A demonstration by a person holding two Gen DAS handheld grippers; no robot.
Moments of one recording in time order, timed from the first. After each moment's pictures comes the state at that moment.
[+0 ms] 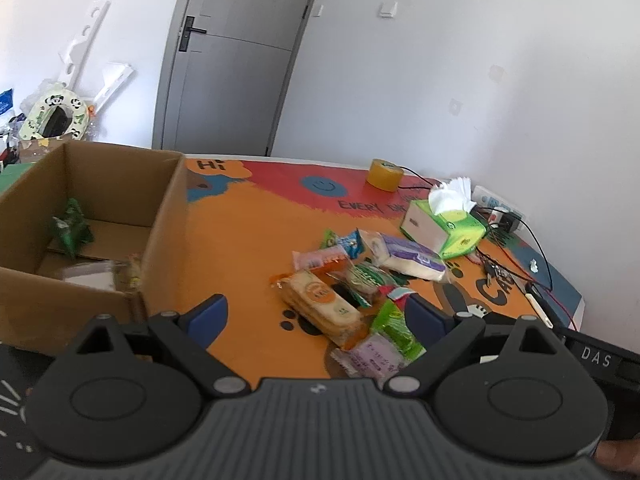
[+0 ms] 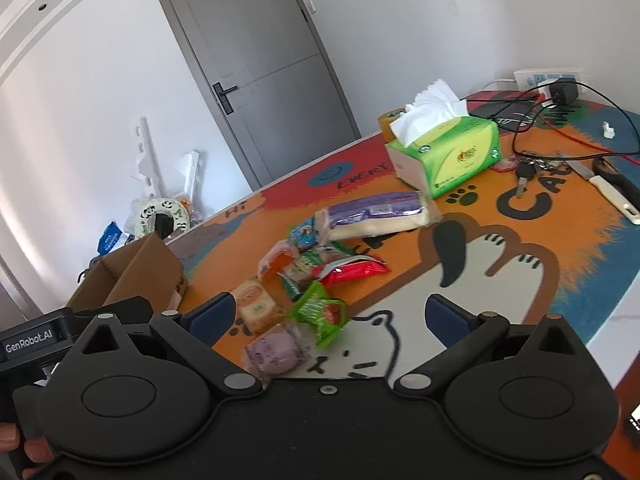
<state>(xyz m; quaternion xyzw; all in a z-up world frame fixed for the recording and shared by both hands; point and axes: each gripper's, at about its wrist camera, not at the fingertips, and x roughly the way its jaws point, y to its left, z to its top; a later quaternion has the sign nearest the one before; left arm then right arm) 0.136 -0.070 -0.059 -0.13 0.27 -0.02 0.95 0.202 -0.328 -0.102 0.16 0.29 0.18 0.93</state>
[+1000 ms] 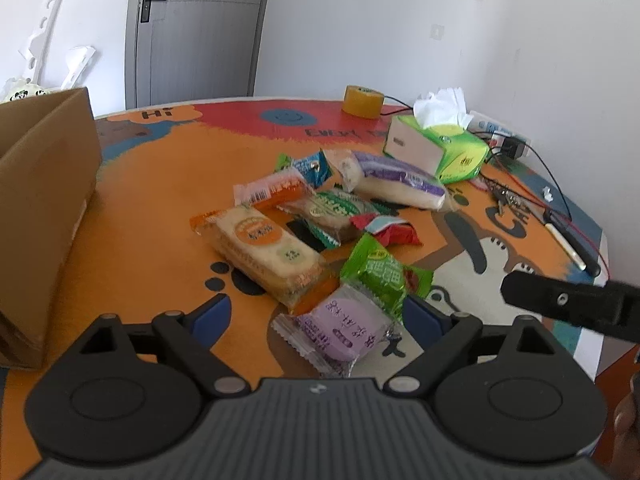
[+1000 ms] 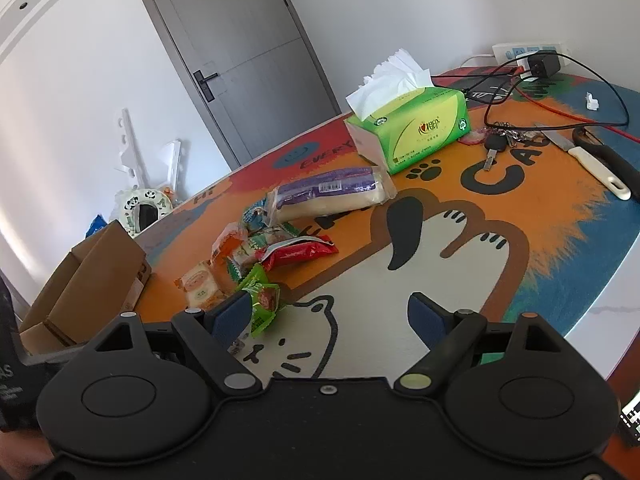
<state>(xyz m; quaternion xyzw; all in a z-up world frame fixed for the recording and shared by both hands) 0.193 -0.126 -0.123 -0.07 0.33 -0.04 0.94 0.223 -0.356 -0.133 0.16 0.32 0.17 0.92</state>
